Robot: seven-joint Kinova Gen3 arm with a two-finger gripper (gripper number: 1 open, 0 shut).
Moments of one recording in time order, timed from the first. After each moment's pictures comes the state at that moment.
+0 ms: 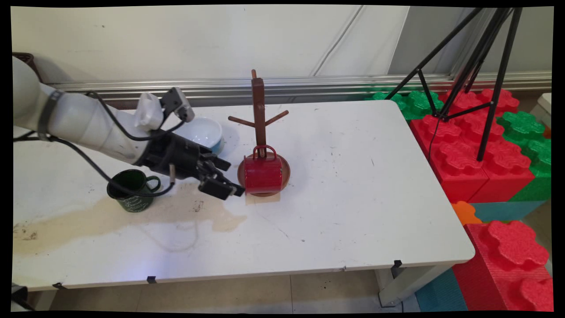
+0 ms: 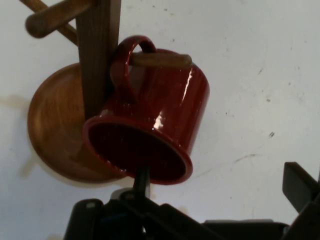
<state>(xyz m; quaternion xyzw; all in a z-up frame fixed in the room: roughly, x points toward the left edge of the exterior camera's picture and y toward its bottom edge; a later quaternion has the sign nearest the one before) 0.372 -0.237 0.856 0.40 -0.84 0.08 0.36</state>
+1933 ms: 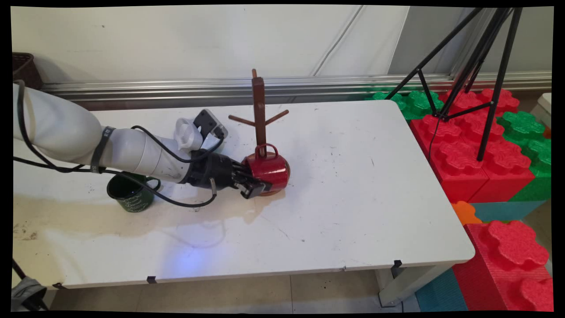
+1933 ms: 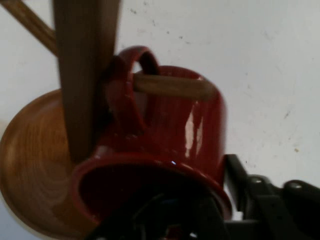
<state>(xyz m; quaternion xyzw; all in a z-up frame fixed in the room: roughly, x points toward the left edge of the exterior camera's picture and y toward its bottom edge) 0.333 -0.258 0.790 0.43 -0.80 0.10 0.40</state>
